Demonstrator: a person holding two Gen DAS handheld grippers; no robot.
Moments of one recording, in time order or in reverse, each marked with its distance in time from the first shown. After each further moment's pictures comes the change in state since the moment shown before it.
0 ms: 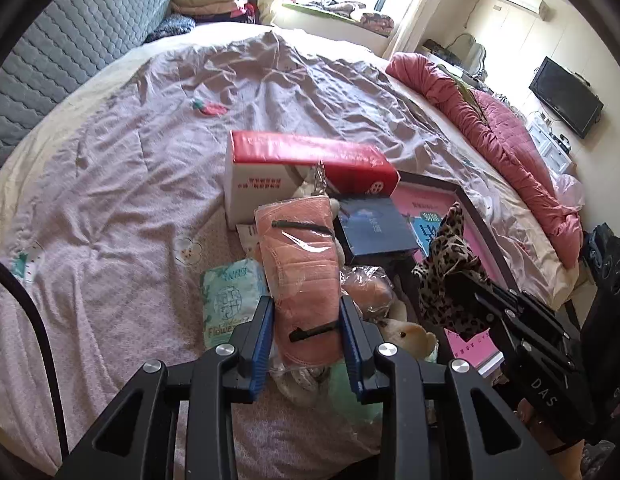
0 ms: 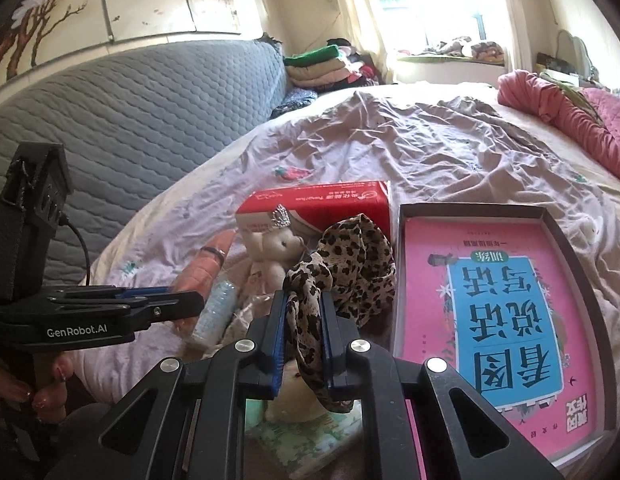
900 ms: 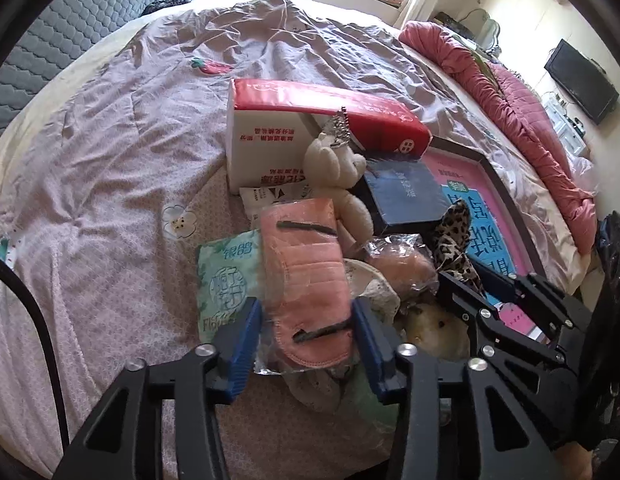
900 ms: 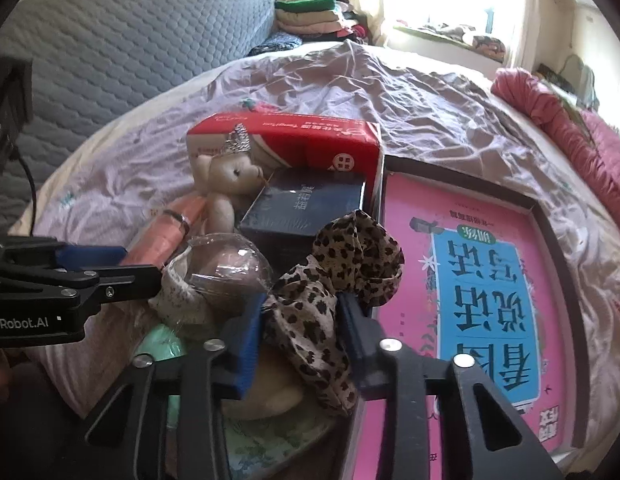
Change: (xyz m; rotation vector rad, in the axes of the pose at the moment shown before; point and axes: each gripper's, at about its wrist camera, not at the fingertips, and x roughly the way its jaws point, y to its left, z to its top) left arm 0.047 0.010 -0.003 -0.015 0.132 0.007; right arm 0.061 -0.008 -0.014 -0.101 0.199 -0.158
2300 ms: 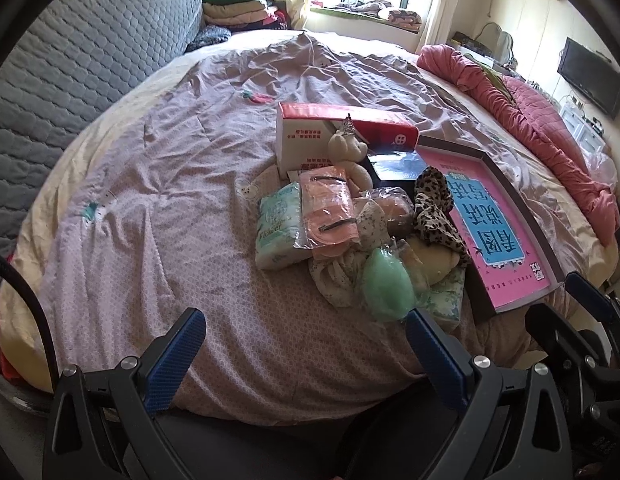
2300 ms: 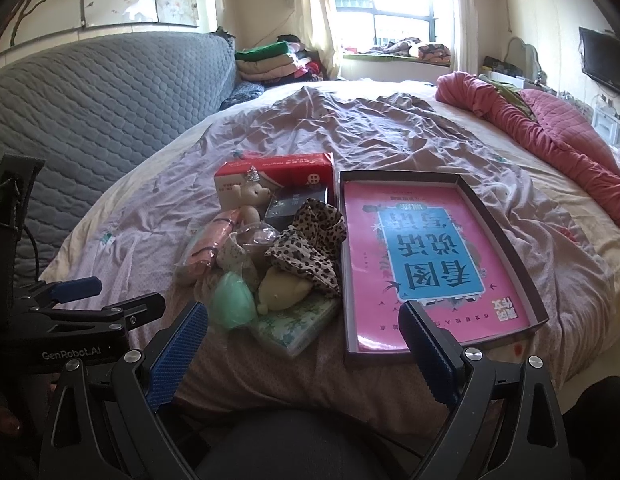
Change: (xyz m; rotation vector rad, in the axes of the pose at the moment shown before) left arm -0.076 -0.018 -0.082 -0.001 -0.138 0.176; right arm -0.135 0.030 -0.064 0.136 -0.150 -0.080
